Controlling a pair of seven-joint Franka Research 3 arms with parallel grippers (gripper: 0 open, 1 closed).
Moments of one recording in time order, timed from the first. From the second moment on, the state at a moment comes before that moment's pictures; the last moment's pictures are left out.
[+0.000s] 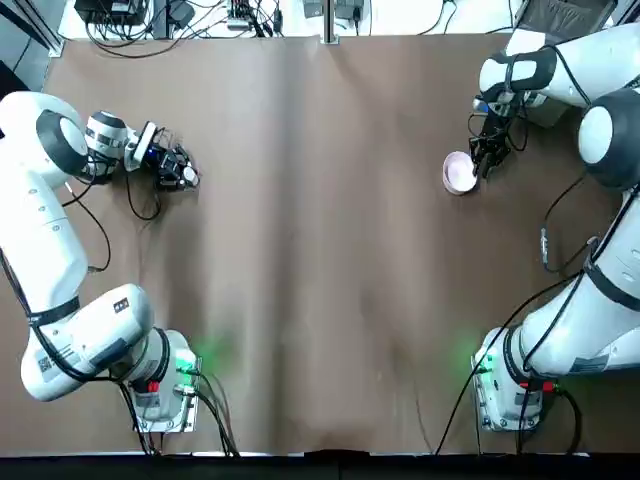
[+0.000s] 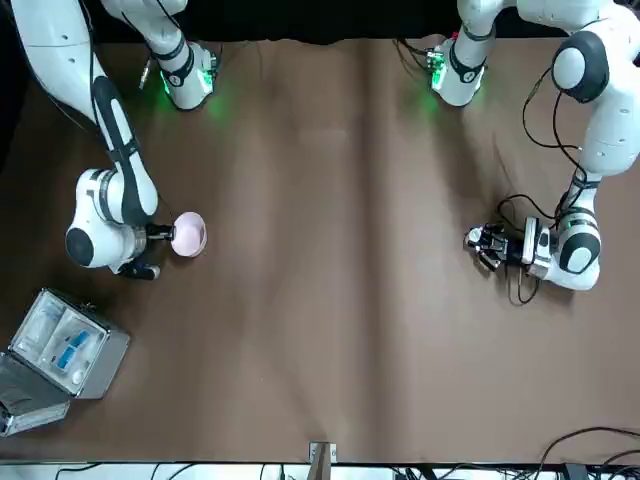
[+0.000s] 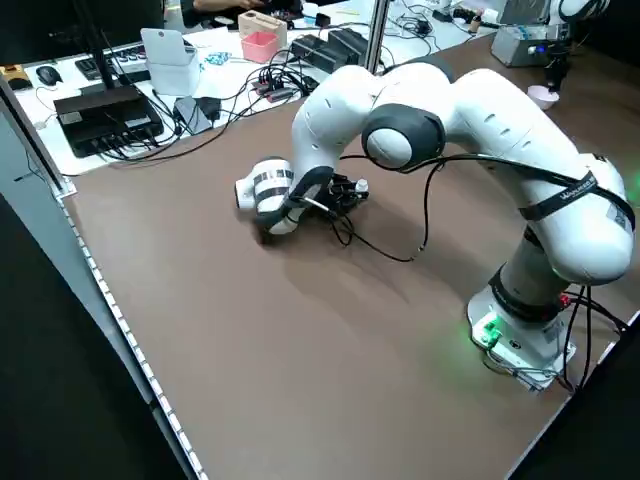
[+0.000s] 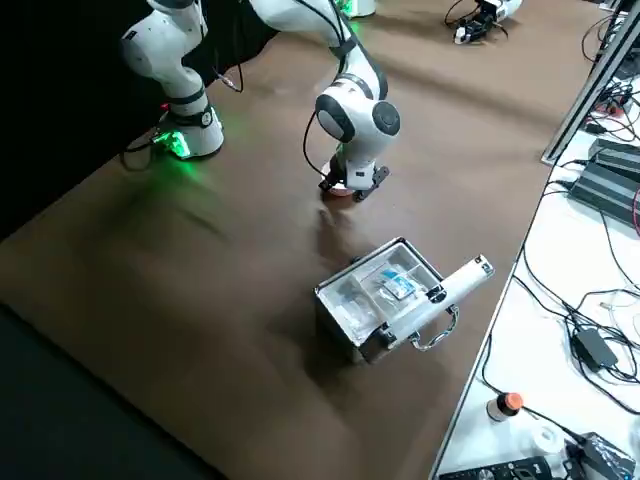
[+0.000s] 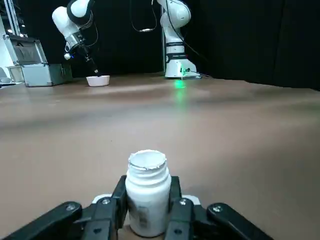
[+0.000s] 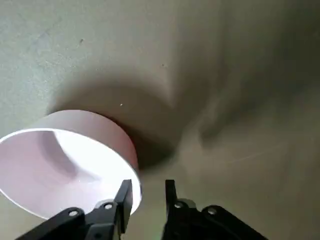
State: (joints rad) left arm 0.50 1.04 -0.12 -1.54 -0.74 1.40 2.73; right arm 0.07 0.44 -0.10 -2.03 0.13 2.01 0.01
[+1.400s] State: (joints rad) left arm 0.48 0.98 -0.68 -1.42 -0.77 1.76 2.44; right arm 0.08 0.45 -0.09 -2.02 0.14 1.99 0.03
